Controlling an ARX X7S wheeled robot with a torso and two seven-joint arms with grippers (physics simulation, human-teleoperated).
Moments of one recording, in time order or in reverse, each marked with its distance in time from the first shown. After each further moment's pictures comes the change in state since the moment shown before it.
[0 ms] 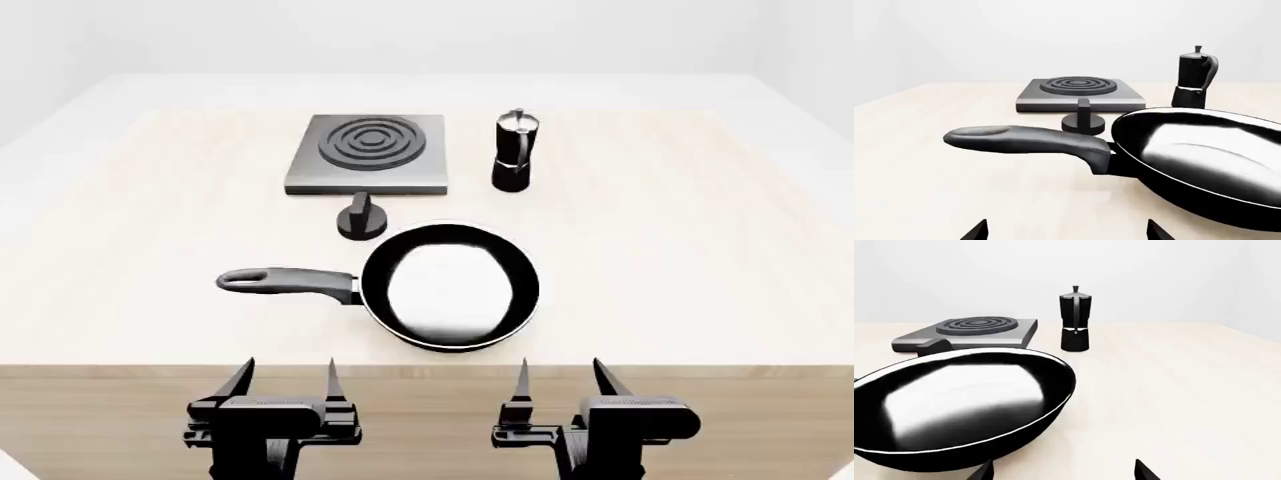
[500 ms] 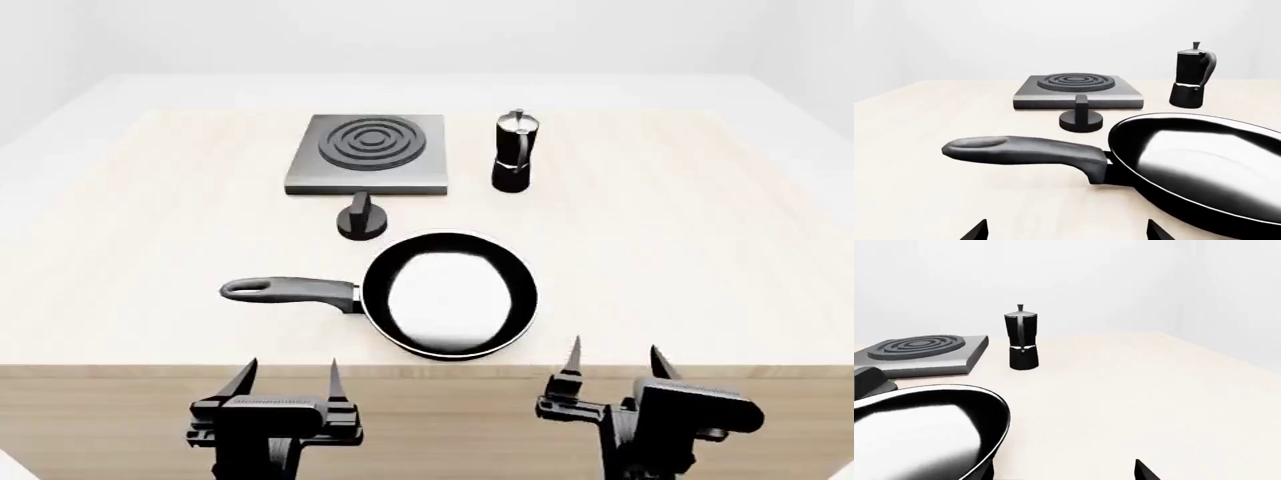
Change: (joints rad) left arm -0.008 -0.050 0.061 -0.012 -0.050 -0.005 -0.051; right arm 0.028 0.068 0.044 -0.080 0.074 0.078 0.126
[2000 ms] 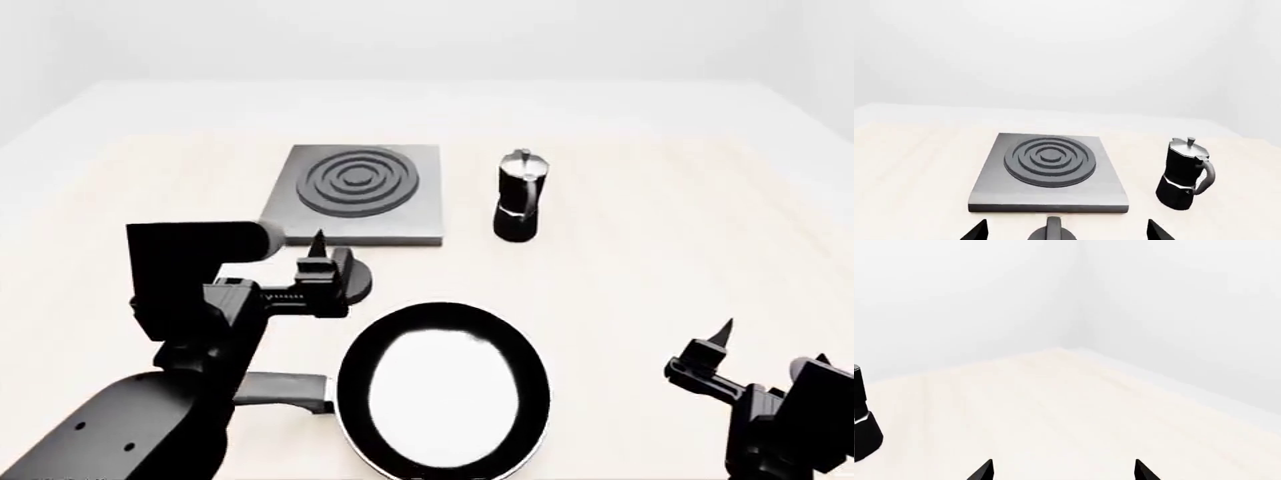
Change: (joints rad) left arm -0.462 -0.103 -0.125 0.735 -0.479 -1.194 -0.230; right arm 0.055 0.131 0.229 -0.115 0.128 0.201 0.195
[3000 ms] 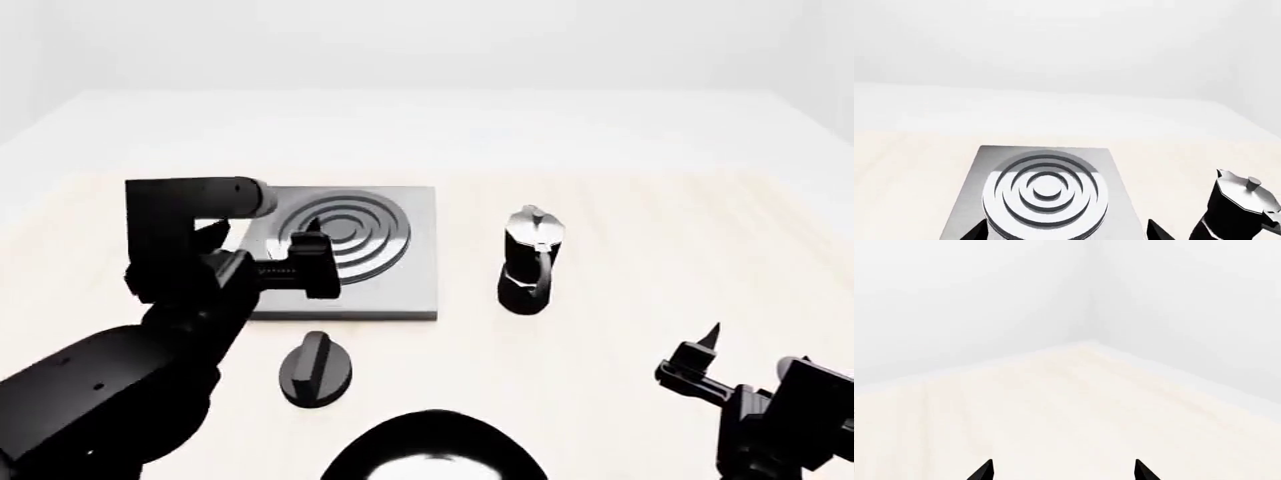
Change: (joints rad) left arm -0.184 -0.050 -0.076 -0.096 -0.274 -0.210 -0.169; right arm 0.005 0.014 -0.027 0.022 0.033 0.019 0.011
